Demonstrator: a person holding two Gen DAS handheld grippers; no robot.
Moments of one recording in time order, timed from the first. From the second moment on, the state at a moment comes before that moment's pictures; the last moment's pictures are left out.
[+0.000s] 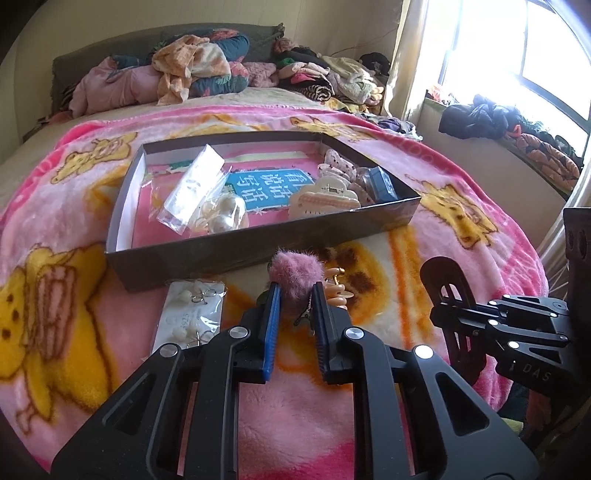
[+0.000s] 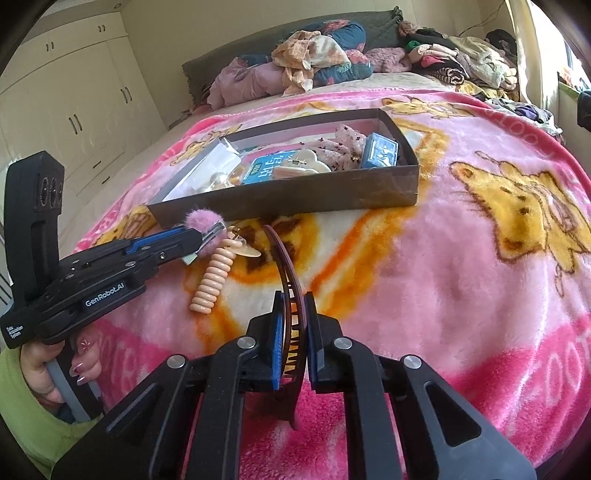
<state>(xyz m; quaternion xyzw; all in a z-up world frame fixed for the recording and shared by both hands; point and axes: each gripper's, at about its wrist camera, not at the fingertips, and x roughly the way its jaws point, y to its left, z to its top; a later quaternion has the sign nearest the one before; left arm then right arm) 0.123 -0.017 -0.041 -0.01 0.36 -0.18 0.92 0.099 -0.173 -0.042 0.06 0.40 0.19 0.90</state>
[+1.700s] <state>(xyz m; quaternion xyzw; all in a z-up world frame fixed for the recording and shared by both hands) 0.197 -0.022 -0.008 -0.06 0.30 -0.19 0.93 0.187 -0.188 0.011 0.06 0.35 0.16 0.92</state>
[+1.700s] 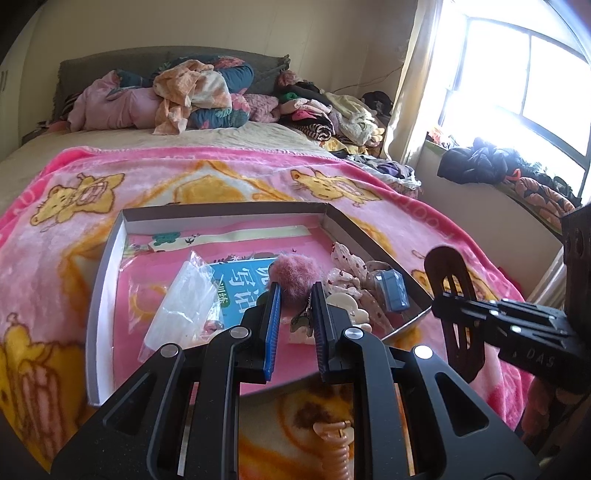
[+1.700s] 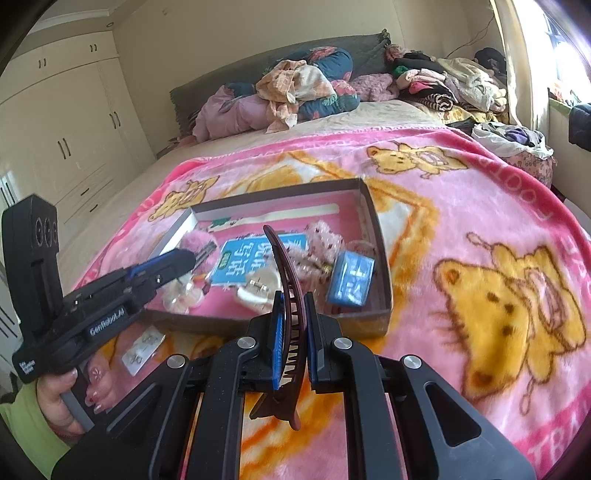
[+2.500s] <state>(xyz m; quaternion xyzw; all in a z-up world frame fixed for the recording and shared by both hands) 0.225 -0.025 -0.029 -0.07 0.33 -0.19 0.92 0.267 -0.174 0.005 0.05 0.38 0.16 0.91</state>
